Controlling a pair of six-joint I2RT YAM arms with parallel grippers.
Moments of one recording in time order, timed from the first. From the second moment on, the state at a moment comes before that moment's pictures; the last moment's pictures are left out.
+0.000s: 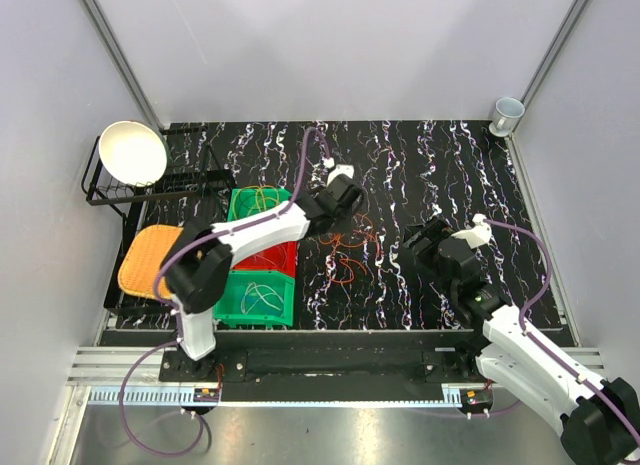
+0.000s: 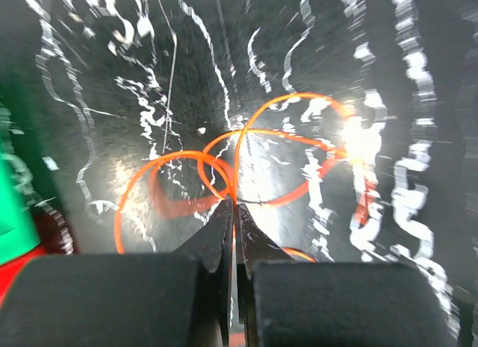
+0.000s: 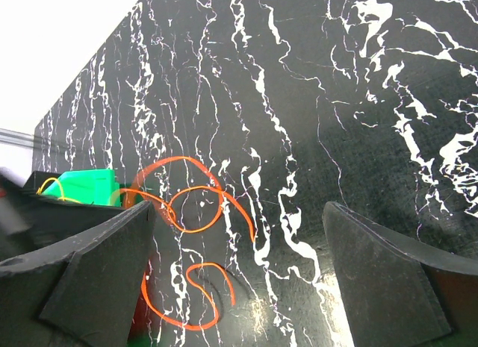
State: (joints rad) left arm -0.83 1.90 1.41 -0.43 -0.27 -0.58; right arm 0.52 0.73 0.36 -0.01 0.45 0.91
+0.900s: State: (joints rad) left arm -0.80 1.32 1.33 -0.67 -0.46 -0.46; right arm 0.52 0.72 0.35 0.00 0.44 0.91
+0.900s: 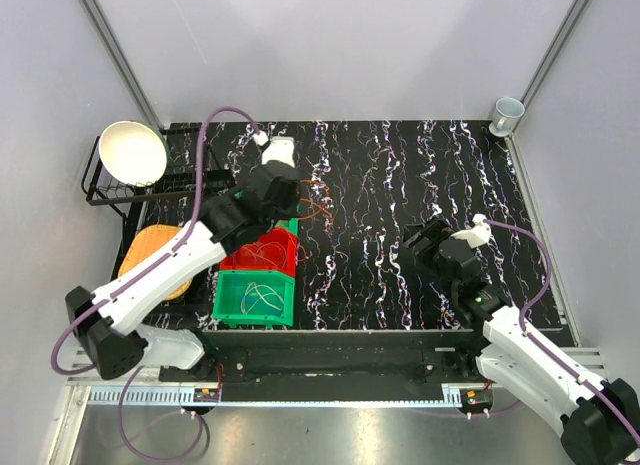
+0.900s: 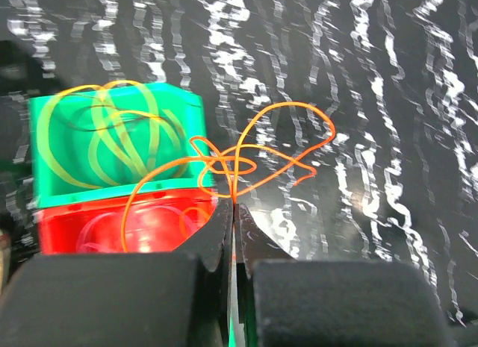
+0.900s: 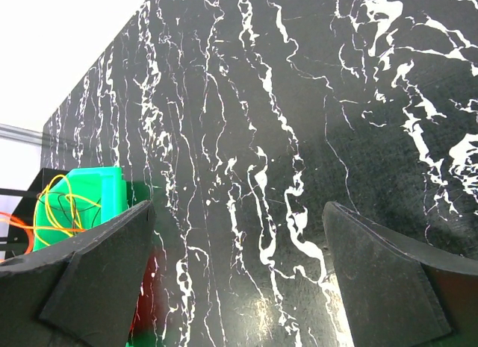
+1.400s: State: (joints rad) left arm -0.70 1.18 1.27 -0.74 -0.56 -0.42; right arm 0.52 0.72 0.35 0.01 0.43 0.91
